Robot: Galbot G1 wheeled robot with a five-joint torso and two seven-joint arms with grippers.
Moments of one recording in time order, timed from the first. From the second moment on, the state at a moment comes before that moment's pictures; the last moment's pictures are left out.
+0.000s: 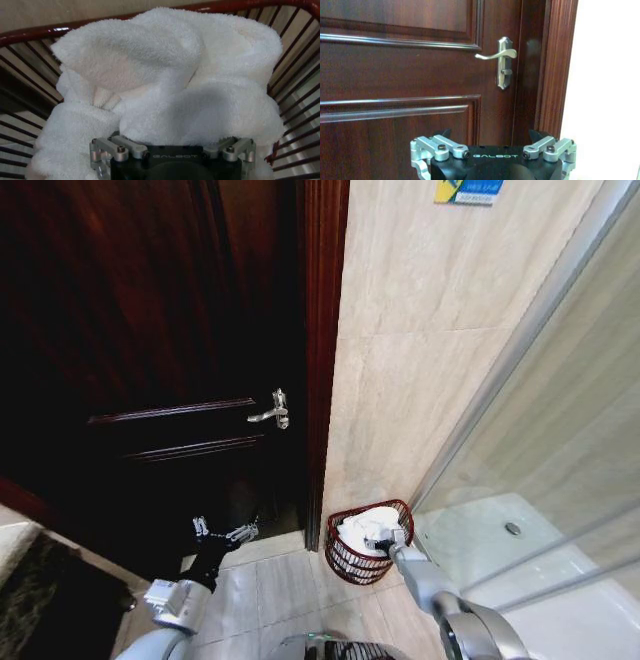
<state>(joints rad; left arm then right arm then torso) 1.93 -1.53 -0.70 -2.42 -0.17 0.06 0.21 -0.63 1.41 0.42 0.26 0.06 -0.02 -0.29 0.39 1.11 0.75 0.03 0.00</state>
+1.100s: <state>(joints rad) 1.93 -1.53 -0.70 -2.42 -0.17 0.06 0.21 -1.07 1.16 0.38 1.26 0.31 -0.28 -0.27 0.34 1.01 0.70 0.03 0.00</state>
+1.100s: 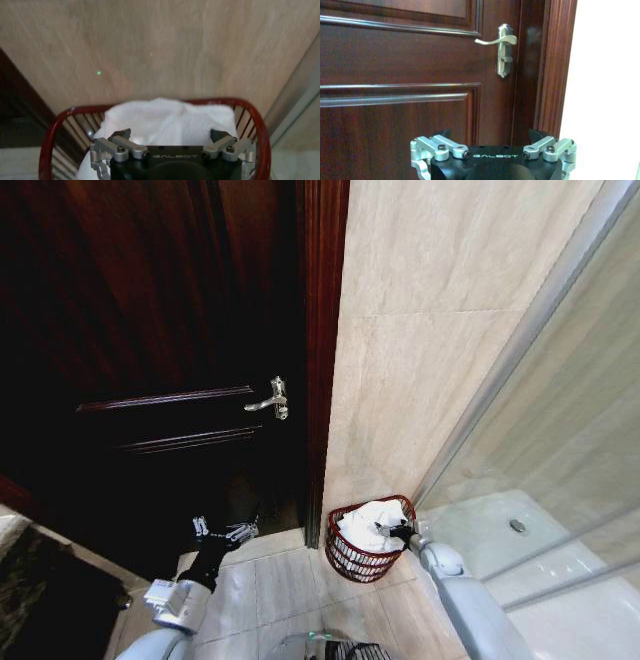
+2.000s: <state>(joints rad) 1.93 -1.53 -0.70 -2.42 -0.17 0.06 0.21 -0.65 1.45 0.38 0.38 0.25 -0.07 -0.31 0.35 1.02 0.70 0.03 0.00</state>
